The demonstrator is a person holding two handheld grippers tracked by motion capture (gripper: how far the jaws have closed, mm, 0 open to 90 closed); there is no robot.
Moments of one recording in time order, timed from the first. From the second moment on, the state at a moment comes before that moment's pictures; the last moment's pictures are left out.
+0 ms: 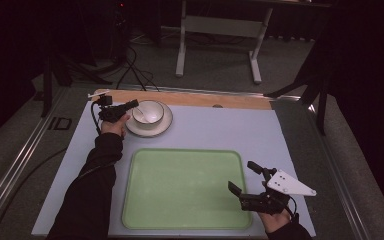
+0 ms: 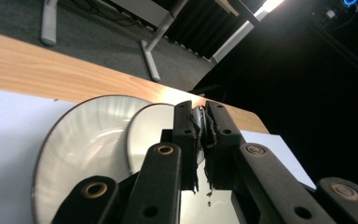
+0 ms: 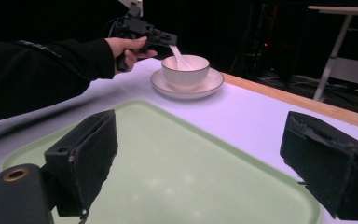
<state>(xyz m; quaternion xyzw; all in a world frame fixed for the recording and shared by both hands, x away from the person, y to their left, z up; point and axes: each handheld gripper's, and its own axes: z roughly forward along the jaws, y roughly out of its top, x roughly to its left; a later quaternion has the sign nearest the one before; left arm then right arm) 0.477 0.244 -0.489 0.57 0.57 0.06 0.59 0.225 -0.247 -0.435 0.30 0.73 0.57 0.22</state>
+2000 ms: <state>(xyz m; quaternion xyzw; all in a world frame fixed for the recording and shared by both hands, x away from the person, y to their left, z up) 0.367 0.206 -0.371 0.74 0.43 -0.01 0.51 0.229 -0.250 -0.431 0.31 0.73 0.57 0.22</state>
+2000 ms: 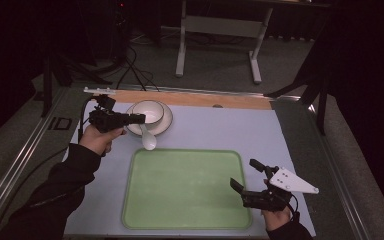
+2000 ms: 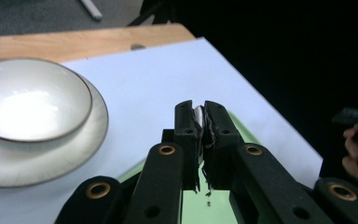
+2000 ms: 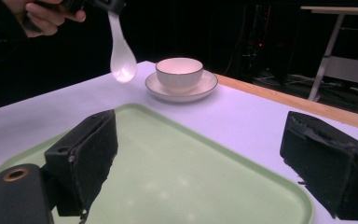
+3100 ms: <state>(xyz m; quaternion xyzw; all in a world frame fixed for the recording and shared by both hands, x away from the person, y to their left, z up) 0.325 0.154 -0.412 0.82 0.33 -0.13 0.44 0.231 -0.248 -0.434 0.31 0.73 0.57 0.22</state>
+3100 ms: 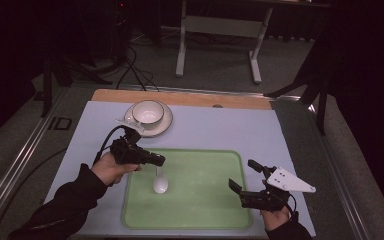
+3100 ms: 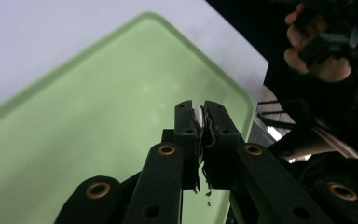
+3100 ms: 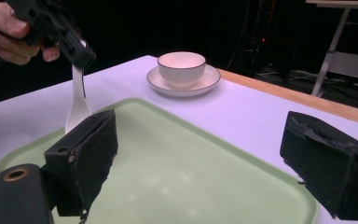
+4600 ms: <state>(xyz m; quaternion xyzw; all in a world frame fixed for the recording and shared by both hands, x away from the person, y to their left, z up) 0.359 0.183 -0.502 0.82 0.31 -0.14 0.45 0.232 -0.245 -0.436 0.31 0.74 0.56 0.21</state>
